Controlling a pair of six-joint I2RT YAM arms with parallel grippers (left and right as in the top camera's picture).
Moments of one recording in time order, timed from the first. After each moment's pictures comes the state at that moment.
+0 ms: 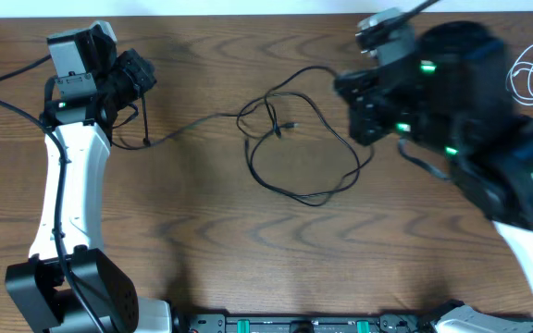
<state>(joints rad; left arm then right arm) 0.18 1.61 1.37 -0.47 0.36 -0.48 0.53 1.40 1.94 -1.08 -0.13 0.18</state>
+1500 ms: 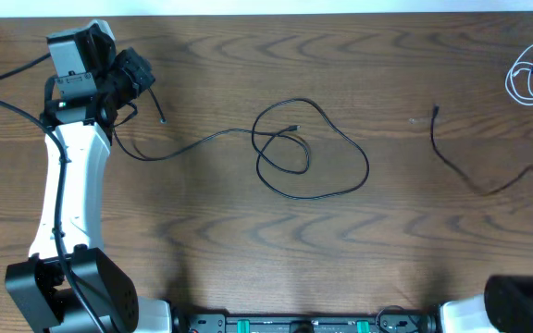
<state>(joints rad) 0.18 1.61 1.37 -0.45 0.33 -0.48 0.00 1.65 2.31 -1.47 0.67 0.24</state>
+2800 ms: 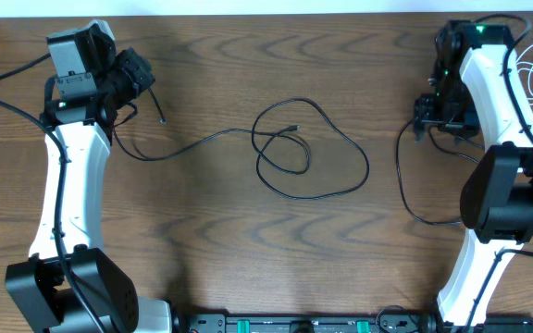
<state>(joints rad) 0.18 1.61 1.37 -0.45 0.33 -0.48 -0.02 2.15 1.89 -1.47 0.07 0.14</state>
